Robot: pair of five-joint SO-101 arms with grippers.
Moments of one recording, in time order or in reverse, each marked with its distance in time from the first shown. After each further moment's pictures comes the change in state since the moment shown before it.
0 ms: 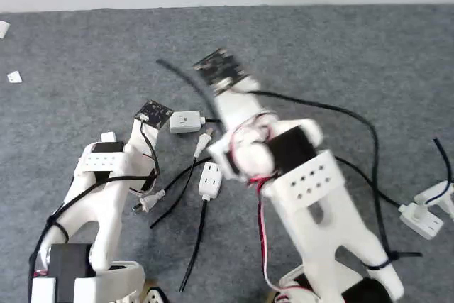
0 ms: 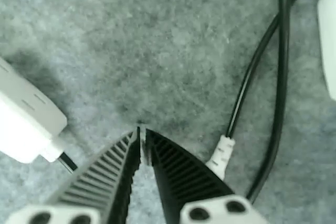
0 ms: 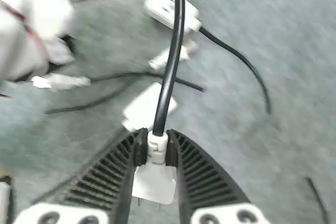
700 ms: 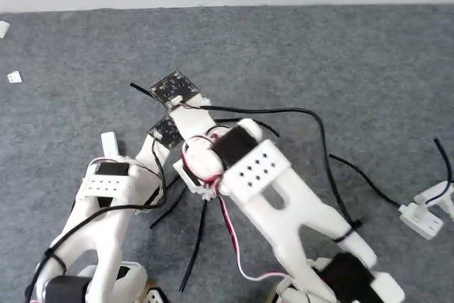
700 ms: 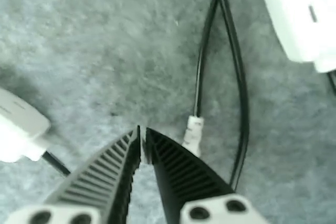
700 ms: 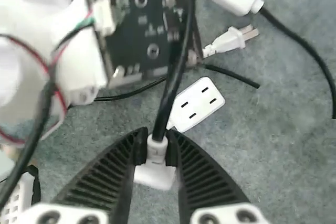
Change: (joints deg) left arm 3.6 -13.5 11.4 -2.8 -6.9; right arm -8.4 12.5 0.0 -3.3 -6.3
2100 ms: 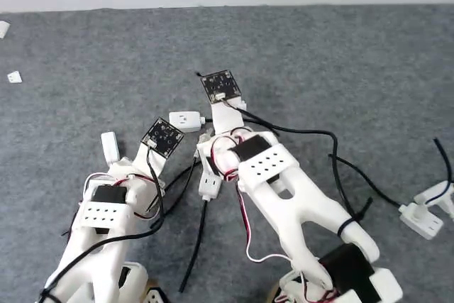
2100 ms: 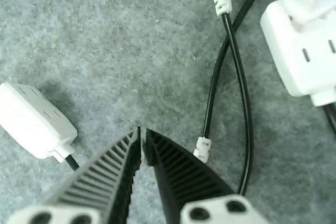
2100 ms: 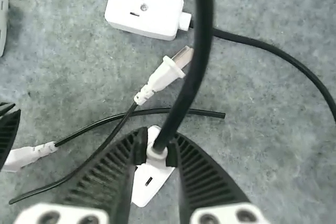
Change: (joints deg) left arm 1.1 -16.2 11.3 -8.4 4.7; right arm 10.5 2.5 23.6 -34.9 -8.3
